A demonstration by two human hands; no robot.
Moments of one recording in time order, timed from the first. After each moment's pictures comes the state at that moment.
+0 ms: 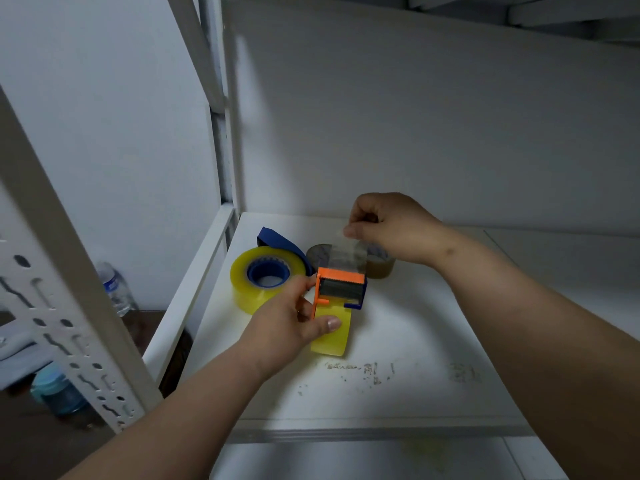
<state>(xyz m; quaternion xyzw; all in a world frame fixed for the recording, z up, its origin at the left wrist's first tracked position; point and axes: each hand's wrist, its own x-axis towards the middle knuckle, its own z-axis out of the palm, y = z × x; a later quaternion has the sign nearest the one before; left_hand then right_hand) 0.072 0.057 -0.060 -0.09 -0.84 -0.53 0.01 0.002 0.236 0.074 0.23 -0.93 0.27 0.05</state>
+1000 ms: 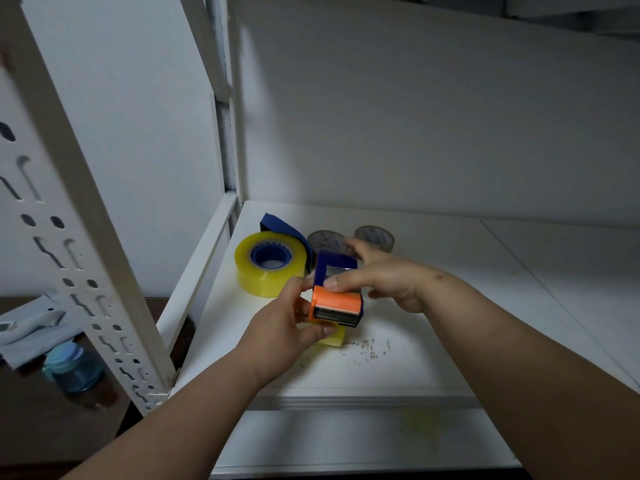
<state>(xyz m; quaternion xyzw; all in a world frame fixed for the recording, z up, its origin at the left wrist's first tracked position) 0.113 0.057 -0.071 -0.10 -0.86 -0.50 0.02 0.046 0.234 0.012 0.09 -0.84 0.47 -0.24</state>
